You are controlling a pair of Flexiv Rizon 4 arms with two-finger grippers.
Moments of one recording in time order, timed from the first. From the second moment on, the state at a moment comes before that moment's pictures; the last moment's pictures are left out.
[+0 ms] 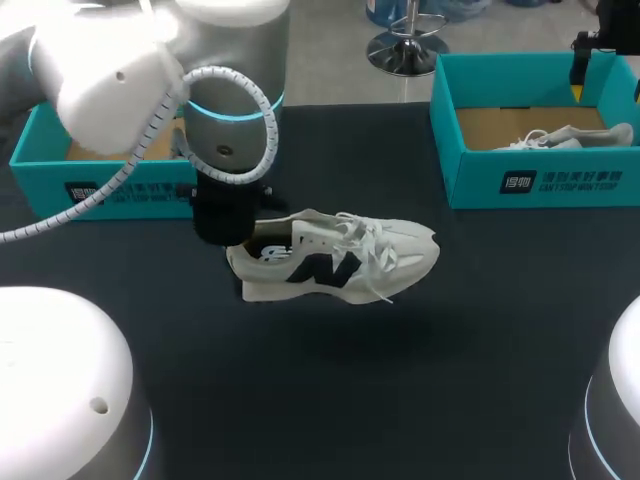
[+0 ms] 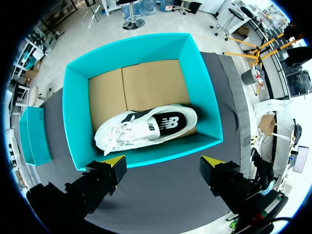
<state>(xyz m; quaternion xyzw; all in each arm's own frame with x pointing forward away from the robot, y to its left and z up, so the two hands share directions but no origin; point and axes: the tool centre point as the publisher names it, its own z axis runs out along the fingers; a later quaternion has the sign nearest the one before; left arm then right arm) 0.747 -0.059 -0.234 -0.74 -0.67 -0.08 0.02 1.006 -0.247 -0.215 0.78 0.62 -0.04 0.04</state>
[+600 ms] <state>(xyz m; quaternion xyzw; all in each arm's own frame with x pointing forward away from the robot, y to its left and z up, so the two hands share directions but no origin) 0.742 -0.081 -0.319 -0.72 -0.69 -0.08 0.07 1.006 -0.247 -0.215 0.78 0.62 -0.04 0.04</state>
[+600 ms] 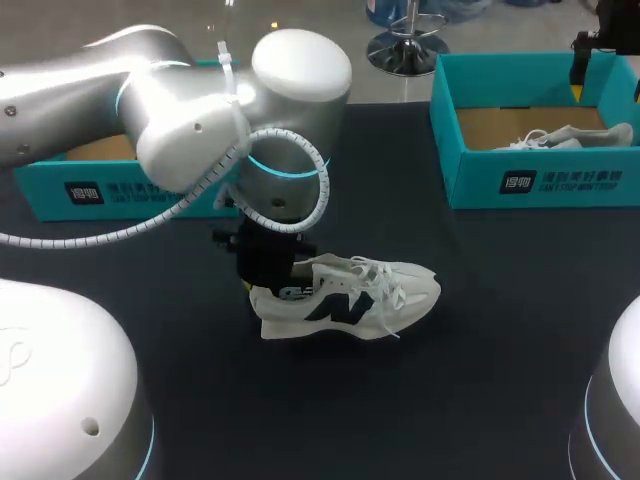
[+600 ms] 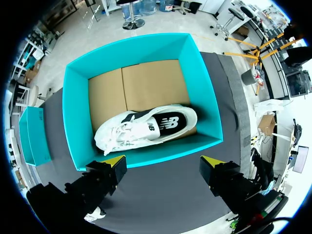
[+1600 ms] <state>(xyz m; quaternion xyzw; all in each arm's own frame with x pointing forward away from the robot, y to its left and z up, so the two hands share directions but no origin) 0.731 -0.081 -0.290 -0.70 -0.72 -0.04 0.05 1.006 -0.247 -0.215 0.78 0.62 -0.04 0.04</state>
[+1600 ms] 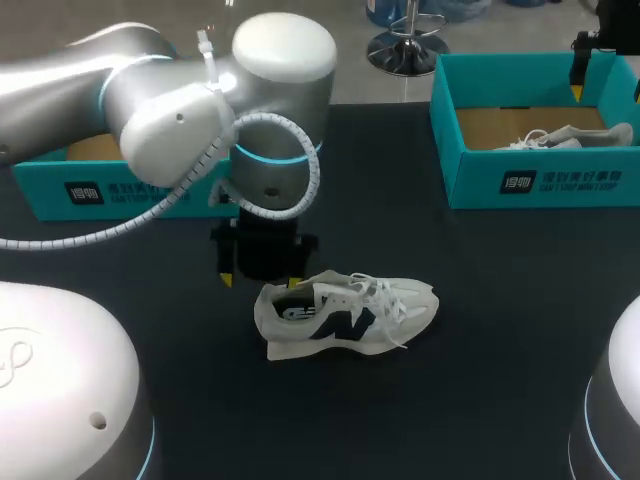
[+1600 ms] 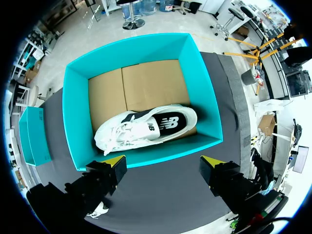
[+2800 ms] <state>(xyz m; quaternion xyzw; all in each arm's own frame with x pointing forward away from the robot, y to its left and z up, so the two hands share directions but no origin) 0.720 0.067 -0.279 -0.47 -0.87 0.17 -0.06 1.006 -0.247 -0.215 0.78 0.62 -0.04 0.04</state>
